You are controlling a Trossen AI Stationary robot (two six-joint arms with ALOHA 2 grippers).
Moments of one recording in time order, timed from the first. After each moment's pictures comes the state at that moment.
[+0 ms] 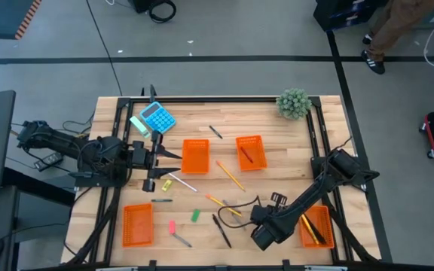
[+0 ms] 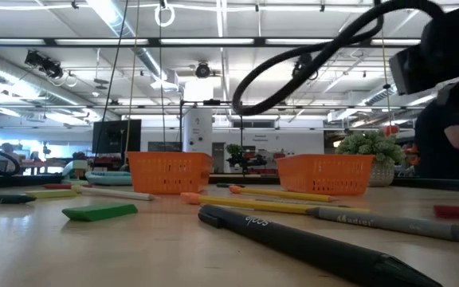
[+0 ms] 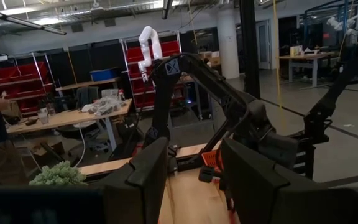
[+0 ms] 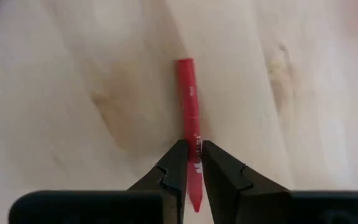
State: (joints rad) left arm -0.27 0.82 0.60 0.37 -0.18 0.17; right arm 0.69 2.01 1.31 -1.01 0.20 1.12
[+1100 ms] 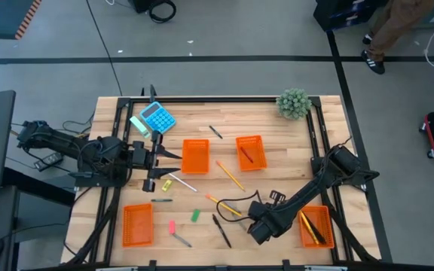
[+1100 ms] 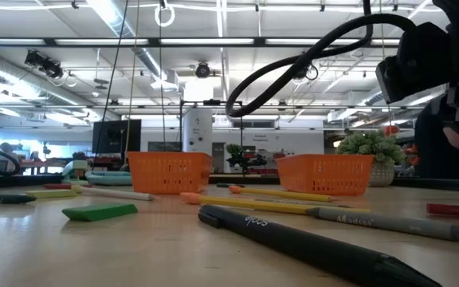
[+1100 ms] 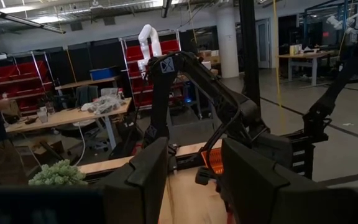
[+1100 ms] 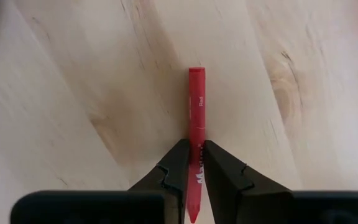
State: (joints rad) left arm -0.27 0.82 0.60 0.36 -0.18 0.17; right arm 0.67 2.01 1.27 -0.92 0.13 1.14
